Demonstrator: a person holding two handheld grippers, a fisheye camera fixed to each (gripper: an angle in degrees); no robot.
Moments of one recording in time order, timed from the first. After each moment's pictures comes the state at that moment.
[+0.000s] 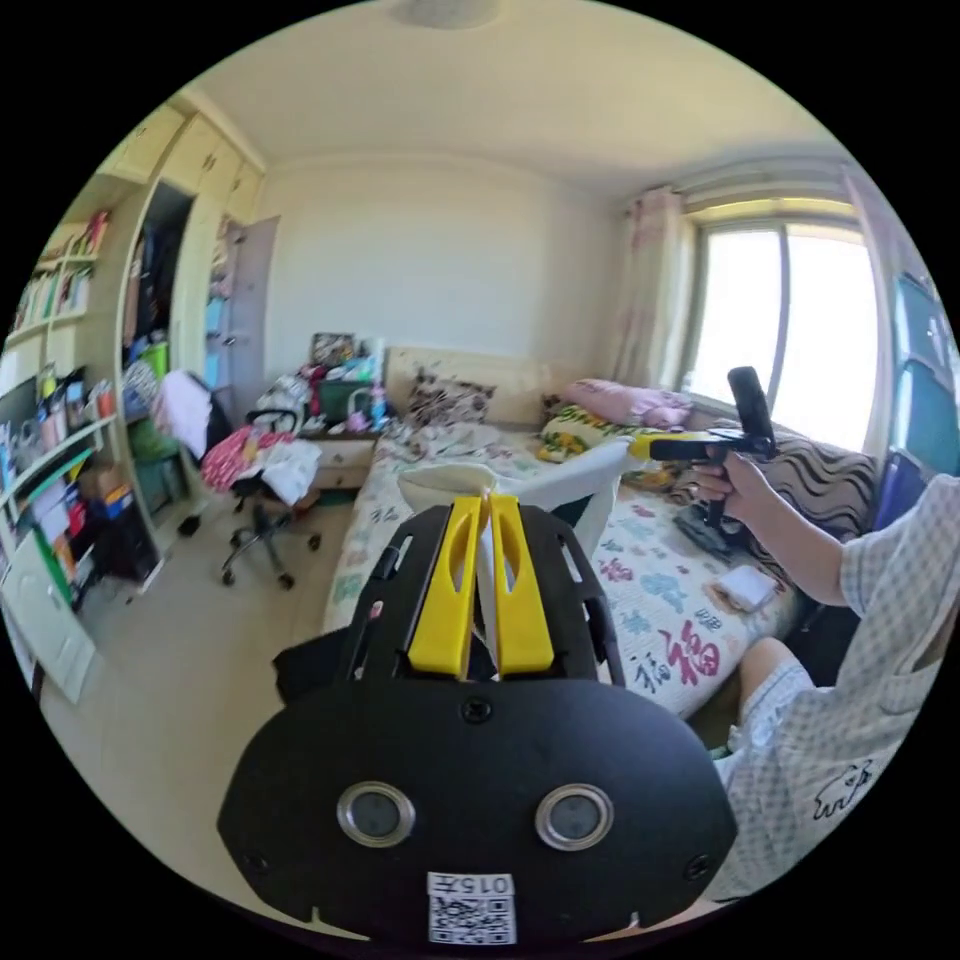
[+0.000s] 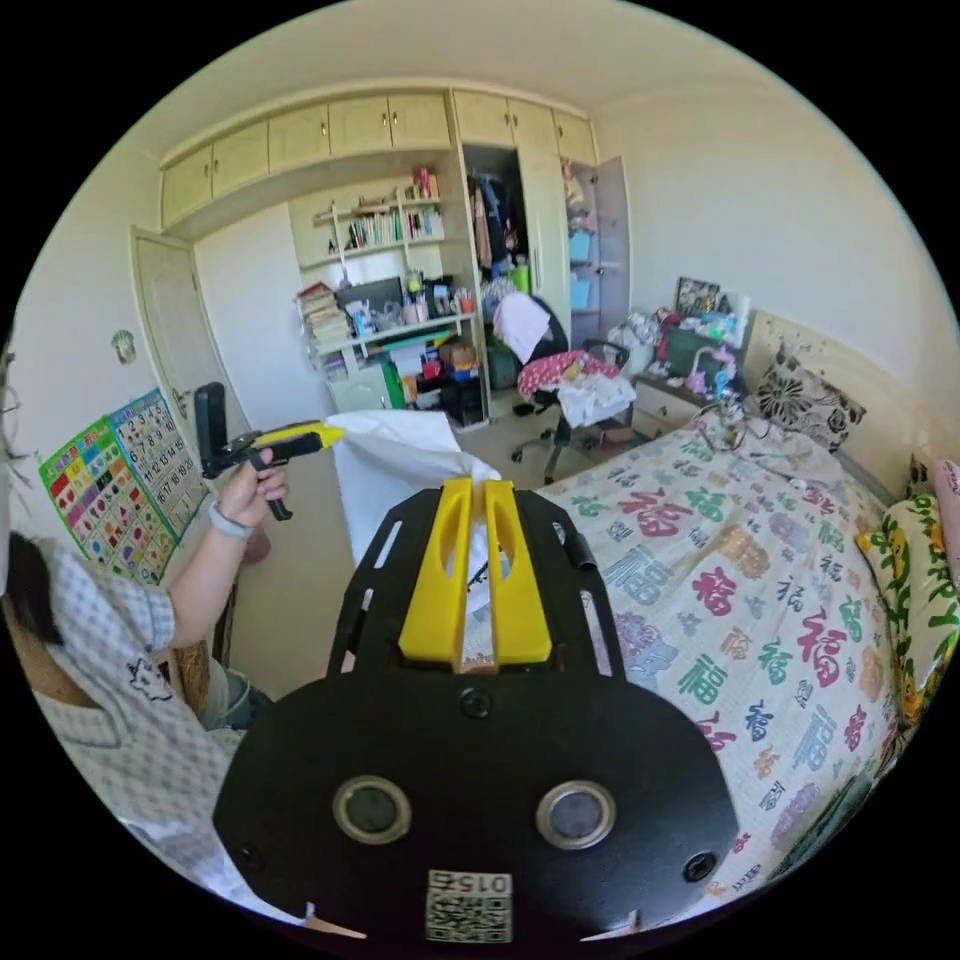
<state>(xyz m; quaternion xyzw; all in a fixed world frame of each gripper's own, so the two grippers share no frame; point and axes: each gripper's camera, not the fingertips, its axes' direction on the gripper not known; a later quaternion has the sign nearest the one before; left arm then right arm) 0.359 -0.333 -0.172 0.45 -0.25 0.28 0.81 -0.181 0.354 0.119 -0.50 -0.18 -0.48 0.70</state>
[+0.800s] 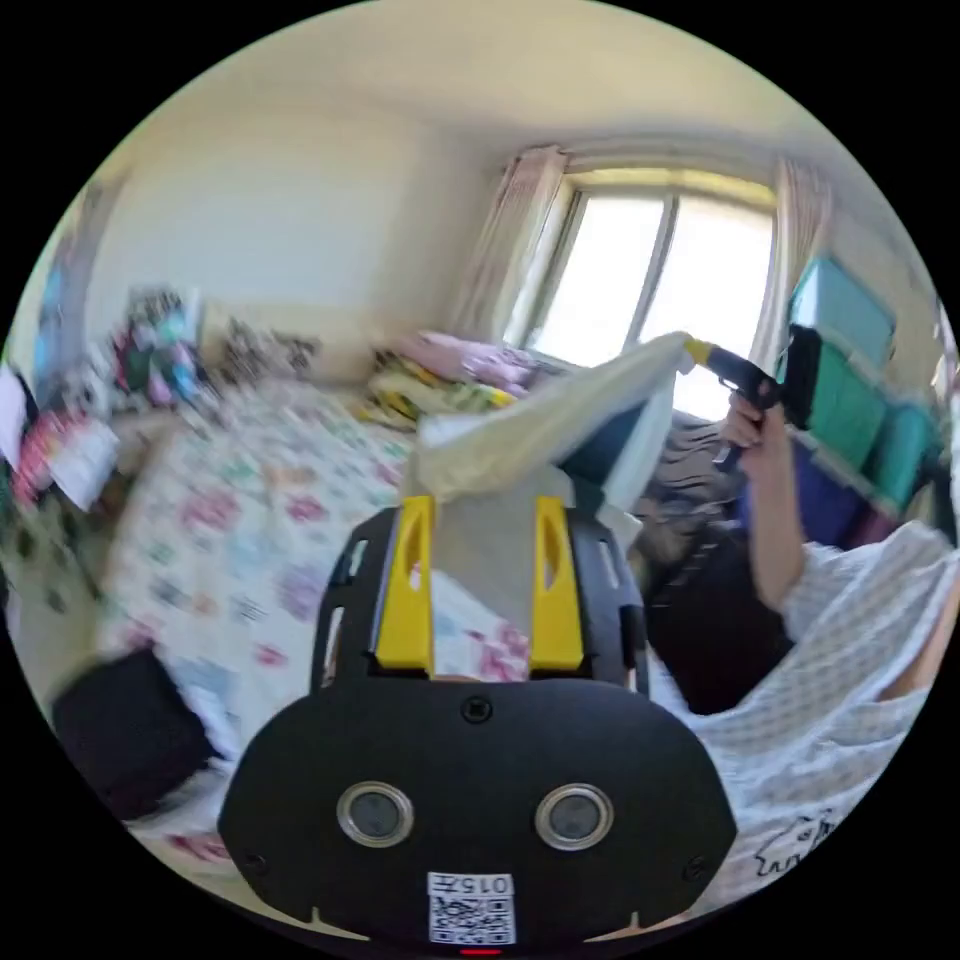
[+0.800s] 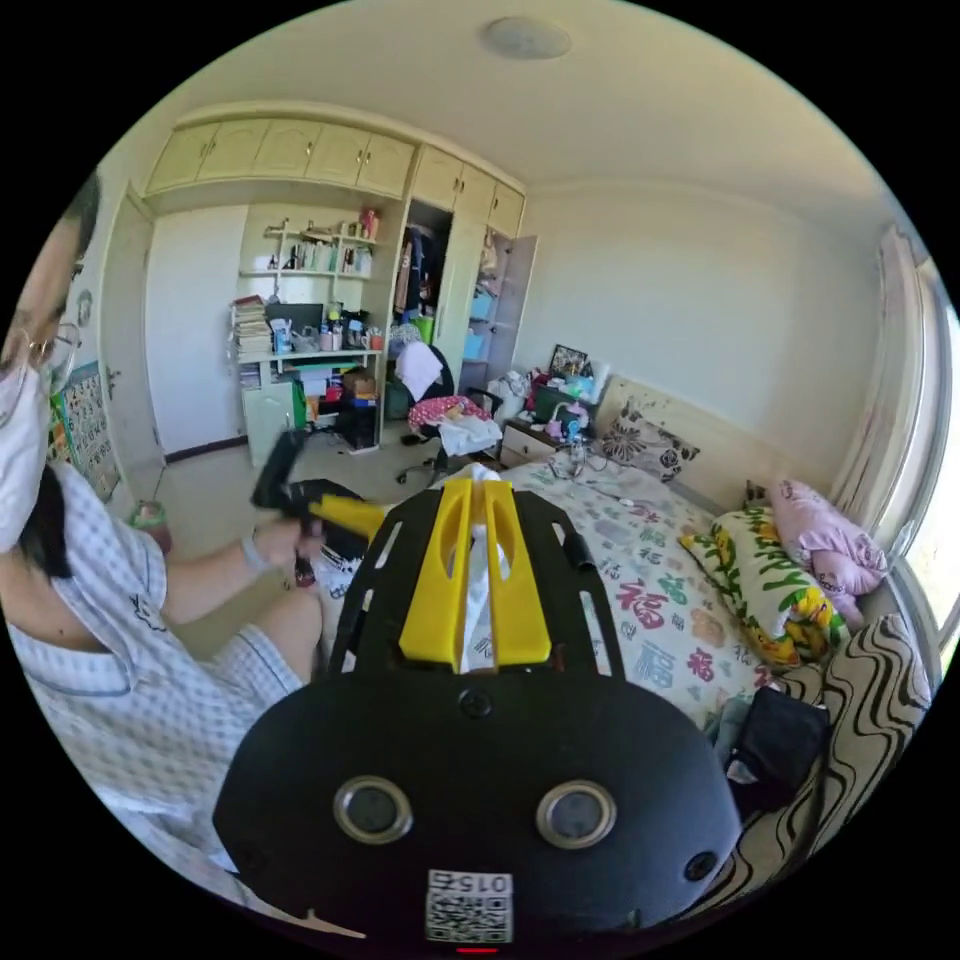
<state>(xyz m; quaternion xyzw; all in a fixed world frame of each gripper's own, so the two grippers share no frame) 0.546 -0.470 0.006 0.32 -0.09 0.39 0.86 -0.228 0.163 -0.086 -0.35 -0.08 -0.57 0.74</state>
